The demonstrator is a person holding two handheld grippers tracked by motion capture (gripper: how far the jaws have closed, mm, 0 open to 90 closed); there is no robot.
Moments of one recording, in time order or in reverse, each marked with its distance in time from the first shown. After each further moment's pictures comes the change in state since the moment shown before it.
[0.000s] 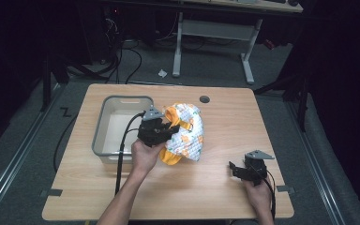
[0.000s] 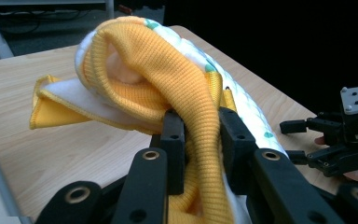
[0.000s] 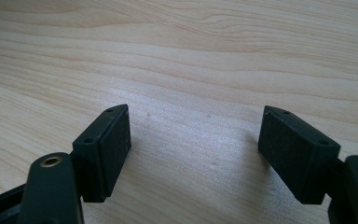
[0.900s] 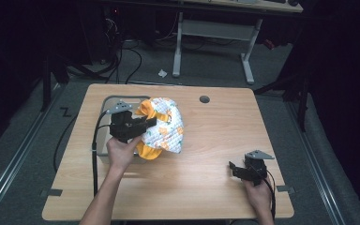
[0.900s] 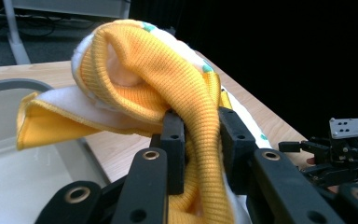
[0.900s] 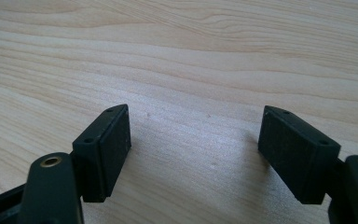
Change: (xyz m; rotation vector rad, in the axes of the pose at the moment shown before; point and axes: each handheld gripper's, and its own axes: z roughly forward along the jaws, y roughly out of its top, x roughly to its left) left arm 0.040 0.002 -0.059 -0.076 0.022 -0.092; right arm 0.000 0.000 0.000 0.000 0.000 0.001
